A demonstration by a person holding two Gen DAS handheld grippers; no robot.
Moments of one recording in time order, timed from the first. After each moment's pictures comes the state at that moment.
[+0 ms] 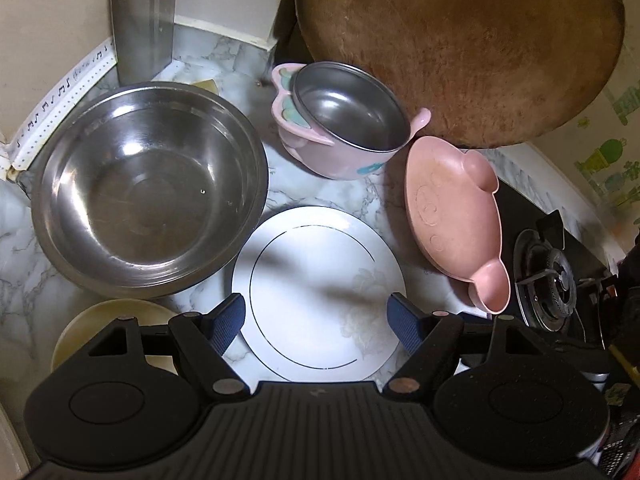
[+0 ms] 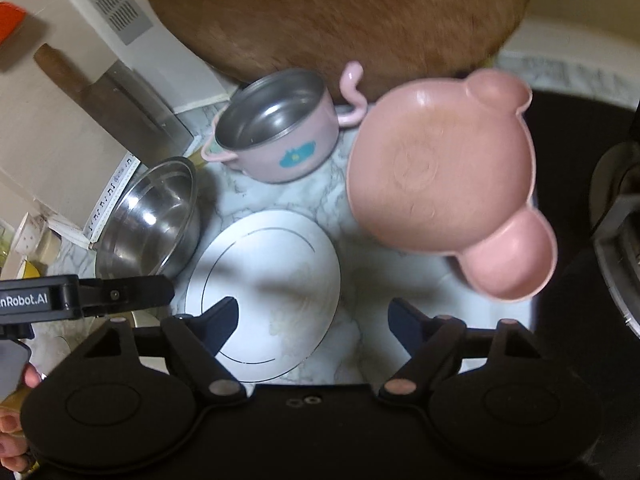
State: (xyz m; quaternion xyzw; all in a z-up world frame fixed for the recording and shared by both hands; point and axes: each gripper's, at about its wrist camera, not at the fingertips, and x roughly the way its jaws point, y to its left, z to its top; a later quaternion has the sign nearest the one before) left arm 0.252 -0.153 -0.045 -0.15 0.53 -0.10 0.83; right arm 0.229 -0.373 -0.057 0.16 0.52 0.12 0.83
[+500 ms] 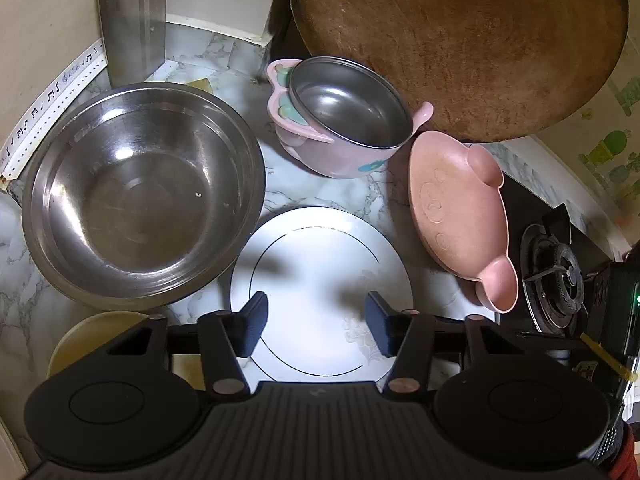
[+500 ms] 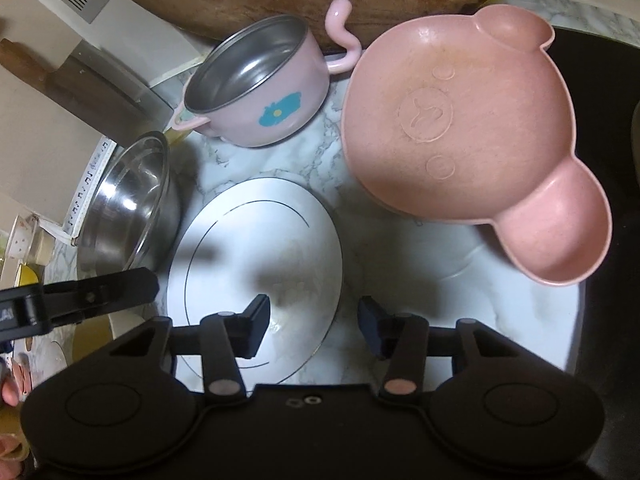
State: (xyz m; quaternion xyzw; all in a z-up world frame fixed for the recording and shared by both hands) left arm 0.261 -0.159 -0.050 -0.13 0.53 -0.10 0.83; right arm 0.251 -0.366 -0.092 0.19 0.56 0.11 0.80
